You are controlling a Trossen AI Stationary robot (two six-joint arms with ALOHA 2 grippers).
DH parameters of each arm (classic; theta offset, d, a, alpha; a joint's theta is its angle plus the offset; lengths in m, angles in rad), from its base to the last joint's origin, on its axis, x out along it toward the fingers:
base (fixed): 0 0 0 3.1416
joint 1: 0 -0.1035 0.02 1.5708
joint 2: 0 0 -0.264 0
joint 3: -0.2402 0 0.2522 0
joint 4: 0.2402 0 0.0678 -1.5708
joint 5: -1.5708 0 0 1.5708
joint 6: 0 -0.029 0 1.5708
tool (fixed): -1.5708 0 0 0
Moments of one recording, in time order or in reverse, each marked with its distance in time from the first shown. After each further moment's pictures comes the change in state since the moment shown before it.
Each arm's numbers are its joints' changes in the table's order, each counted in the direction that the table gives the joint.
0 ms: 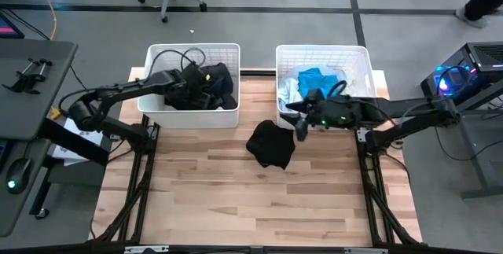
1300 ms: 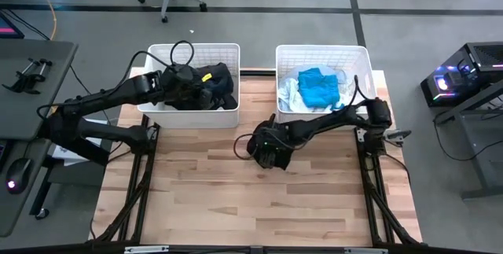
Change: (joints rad) left arm 0.322 -0.281 -0.183 0.007 -0.043 0.182; right arm 0.087 0.796 -0.005 -0.047 -0.362 0.147
